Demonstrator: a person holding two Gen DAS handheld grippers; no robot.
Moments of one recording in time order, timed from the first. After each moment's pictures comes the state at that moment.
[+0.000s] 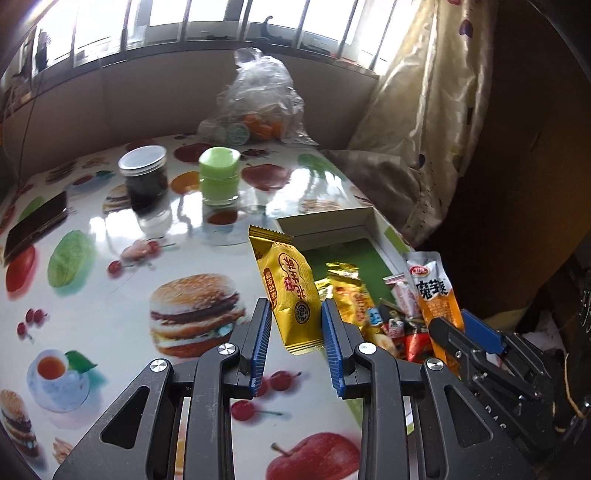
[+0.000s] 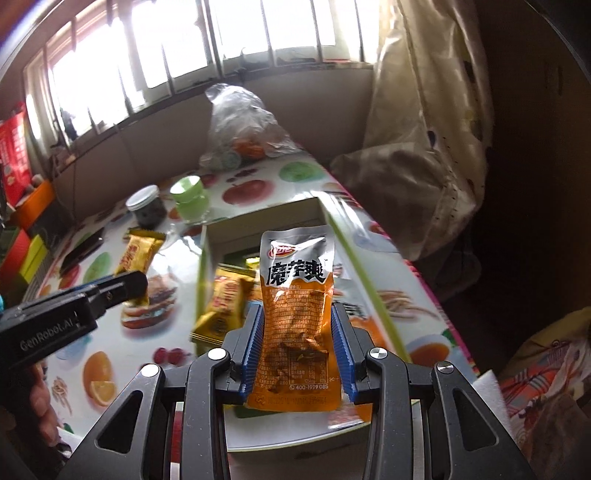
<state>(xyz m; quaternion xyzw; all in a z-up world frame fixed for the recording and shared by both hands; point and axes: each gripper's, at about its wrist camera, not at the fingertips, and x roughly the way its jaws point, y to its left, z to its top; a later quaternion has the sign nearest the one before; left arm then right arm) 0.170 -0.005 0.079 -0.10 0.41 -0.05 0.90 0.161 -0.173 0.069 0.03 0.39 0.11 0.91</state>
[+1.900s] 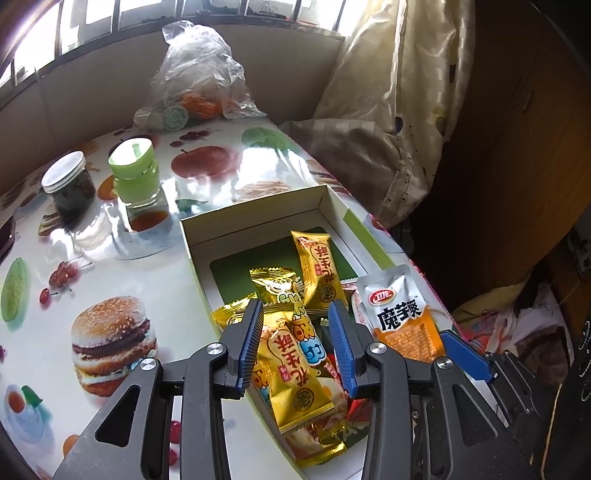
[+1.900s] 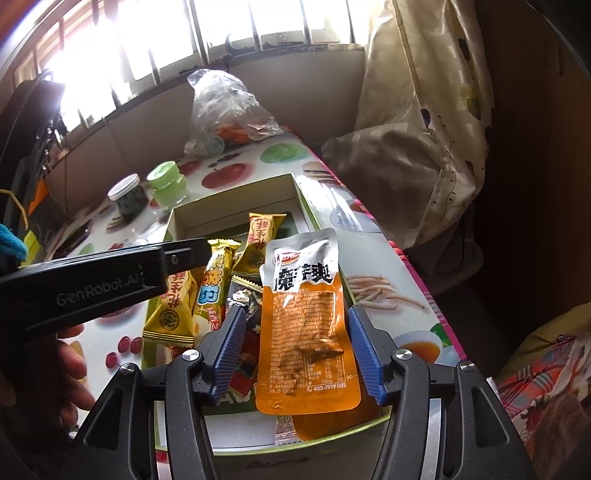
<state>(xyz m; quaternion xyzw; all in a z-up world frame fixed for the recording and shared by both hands) 0.223 -0.068 0.056 -0.07 0.45 -0.09 0.88 0.175 -0.199 0.042 0.03 0.41 0.11 0.91</state>
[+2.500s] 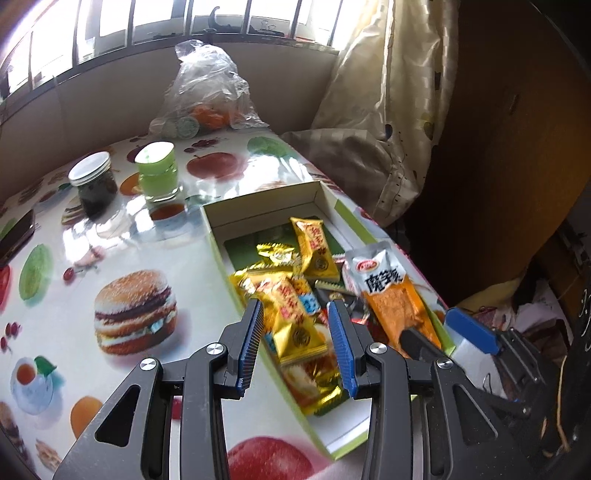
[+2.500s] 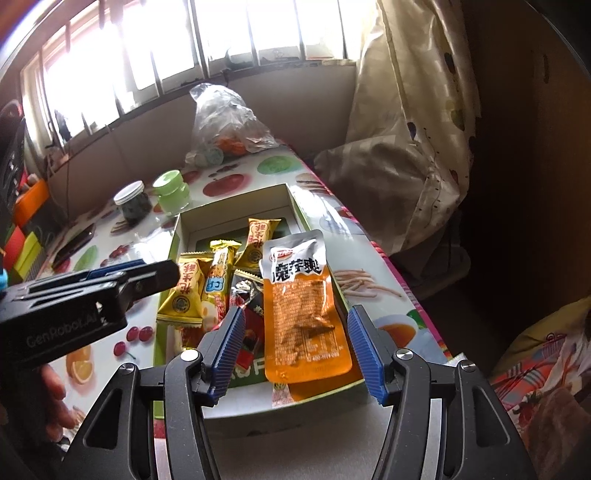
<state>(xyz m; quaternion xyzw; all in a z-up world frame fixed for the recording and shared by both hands) 0.172 -0.063 0.069 -0.06 0.43 -0.09 0.90 0.144 -0.205 0.056 0.03 0.39 0.10 0.92</state>
